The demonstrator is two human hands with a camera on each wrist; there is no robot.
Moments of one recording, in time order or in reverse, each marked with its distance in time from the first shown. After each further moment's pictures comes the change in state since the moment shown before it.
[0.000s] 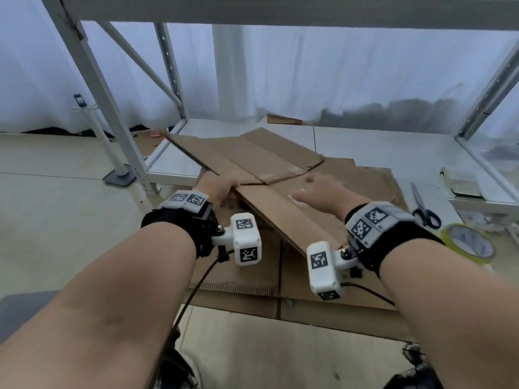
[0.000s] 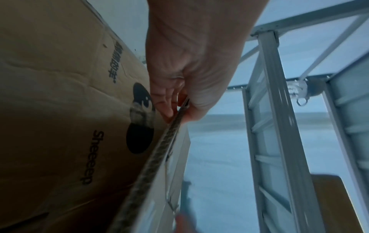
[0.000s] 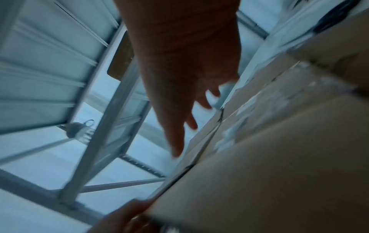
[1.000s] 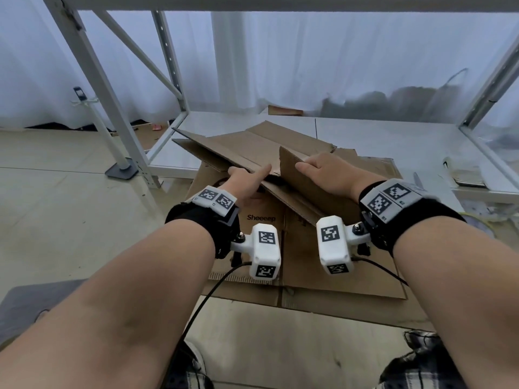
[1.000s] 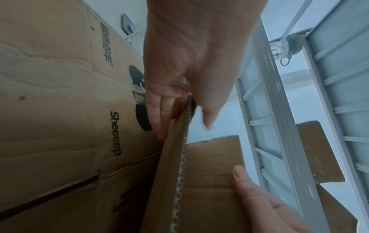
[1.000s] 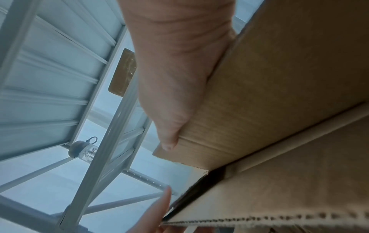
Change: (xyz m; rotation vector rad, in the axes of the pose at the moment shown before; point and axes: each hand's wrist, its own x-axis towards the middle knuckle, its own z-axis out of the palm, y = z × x) left_hand -0.033 -0.001 0.038 -0.076 -0.245 -0.019; right_hand -0.015 -0.005 -0.024 0.059 0.024 -0.382
